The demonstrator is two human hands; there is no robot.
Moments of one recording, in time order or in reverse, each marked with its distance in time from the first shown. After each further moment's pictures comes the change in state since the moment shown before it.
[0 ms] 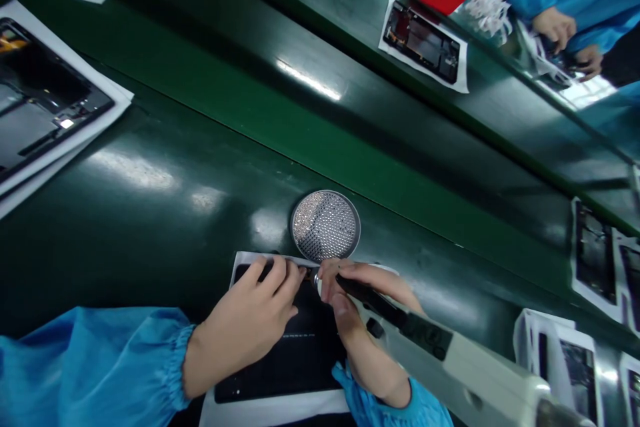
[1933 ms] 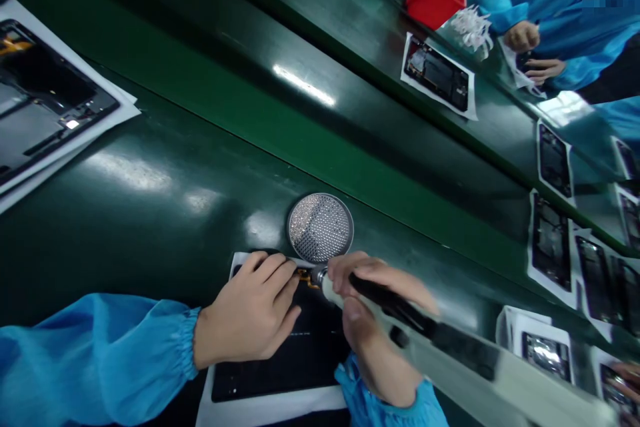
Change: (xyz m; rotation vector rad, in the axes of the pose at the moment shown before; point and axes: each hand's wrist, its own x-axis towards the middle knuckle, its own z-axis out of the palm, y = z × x) left_hand 0.002 -0.009 0.009 -0.353 0.263 -0.063; right_hand 0.012 -0.020 0.001 0.035 -0.001 -0.039
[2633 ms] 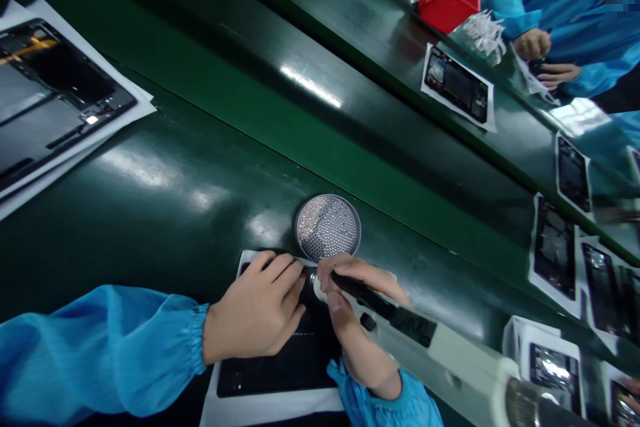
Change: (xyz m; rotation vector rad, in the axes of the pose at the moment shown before) left_hand 0.002 0.000 0.002 0.028 0.018 0.010; right_hand -0.010 0.022 0.002 0.005 -0.122 0.006
